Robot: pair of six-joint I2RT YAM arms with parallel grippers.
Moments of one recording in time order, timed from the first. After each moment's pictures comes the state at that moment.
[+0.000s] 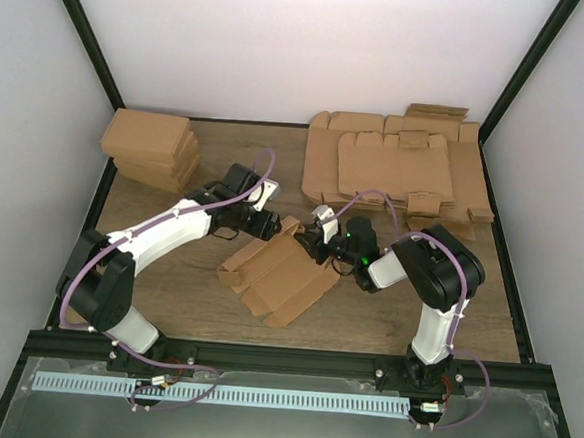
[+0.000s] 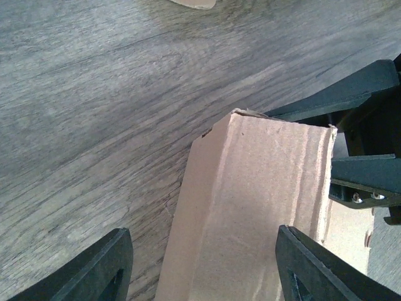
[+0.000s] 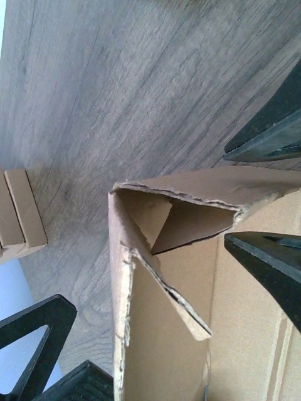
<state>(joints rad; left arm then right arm) -0.56 1.56 1.08 -0.49 0.22 -0.16 0.55 1.86 0.54 1.00 -0.47 0.02</state>
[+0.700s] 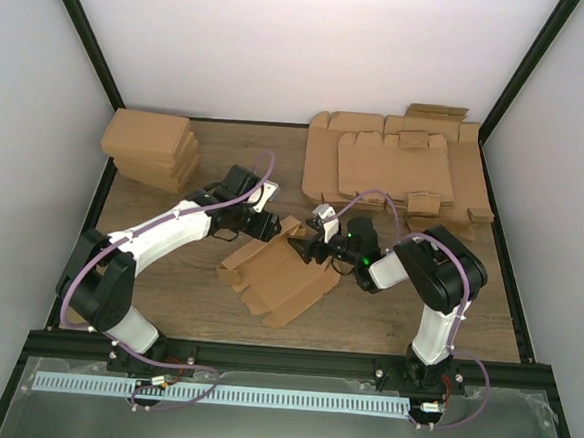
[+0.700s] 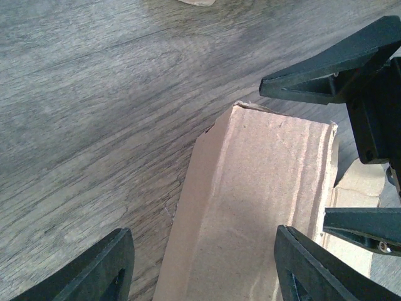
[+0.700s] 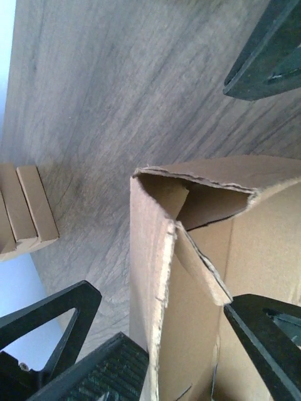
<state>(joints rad) -0.56 1.56 1.06 -0.47 0.22 -0.16 0.55 1.84 0.54 1.00 -0.48 0.04</state>
